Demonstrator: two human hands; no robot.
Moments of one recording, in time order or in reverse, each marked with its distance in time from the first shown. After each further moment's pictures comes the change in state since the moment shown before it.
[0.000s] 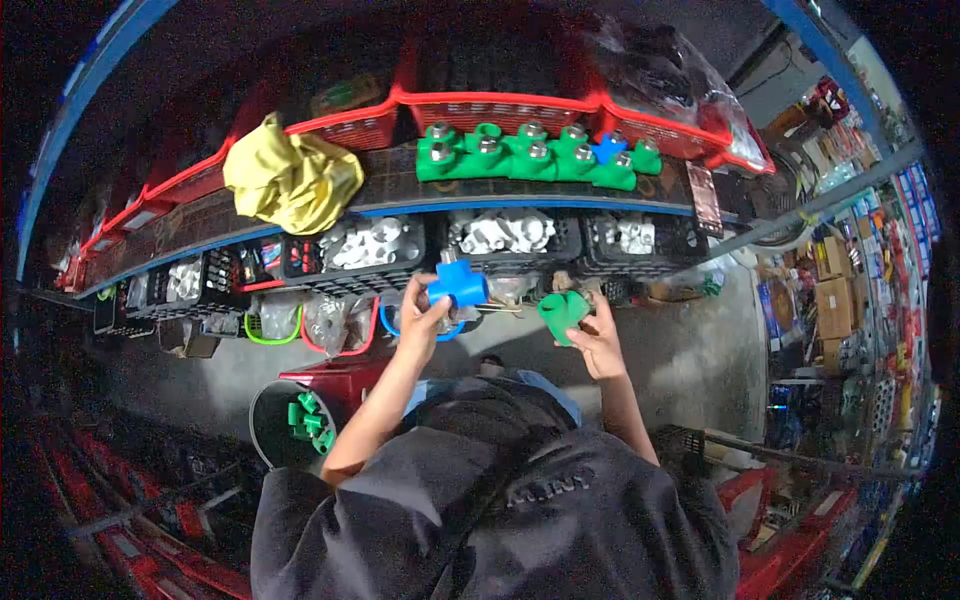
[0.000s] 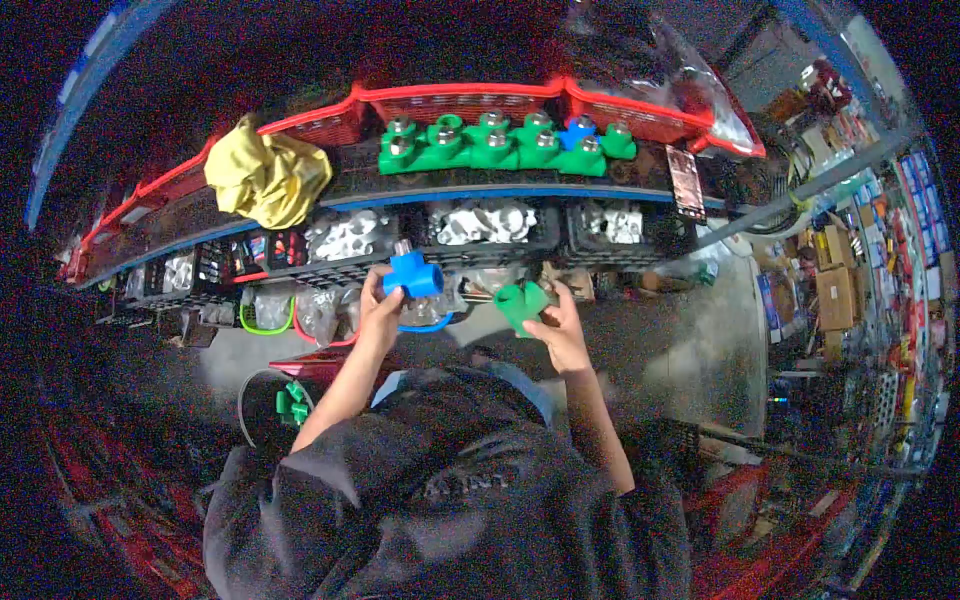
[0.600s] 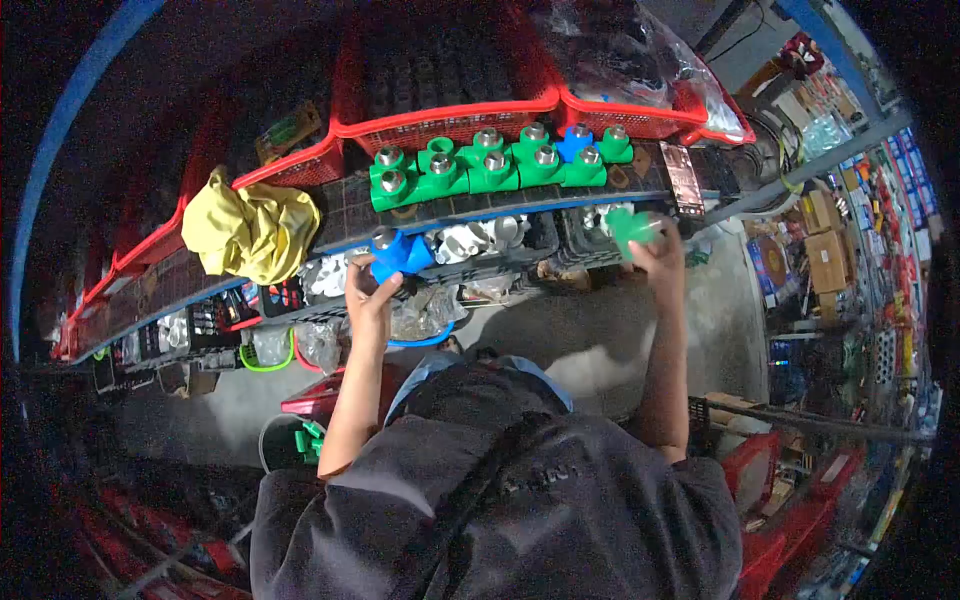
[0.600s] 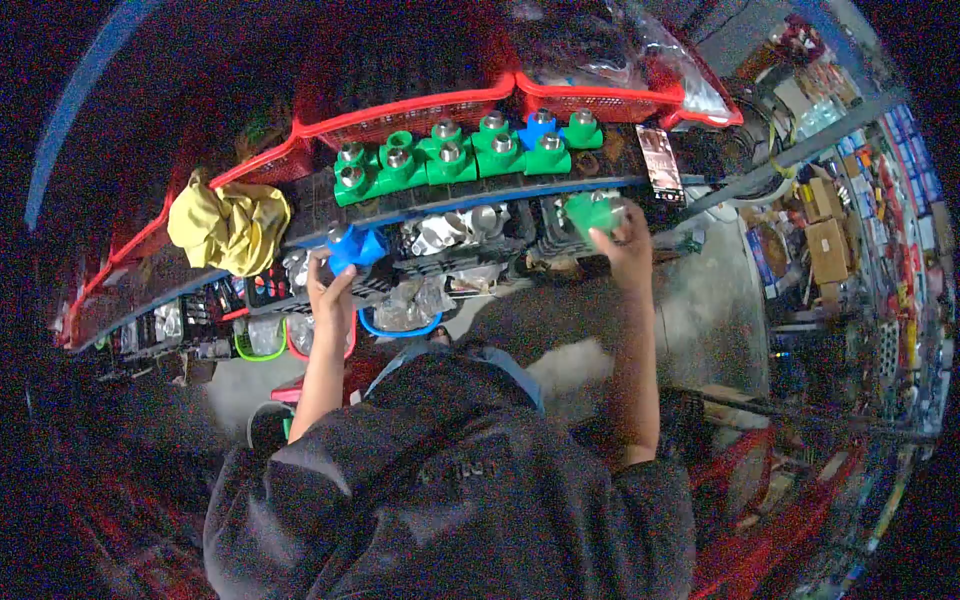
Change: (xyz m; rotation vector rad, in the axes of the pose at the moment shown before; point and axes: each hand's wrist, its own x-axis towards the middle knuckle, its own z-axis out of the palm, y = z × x) left_hand 0.071 0.037 0.005 0.071 0.040 0.118; right_hand 0.074 -0.111 -0.075 -0.475 0.302 -0.425
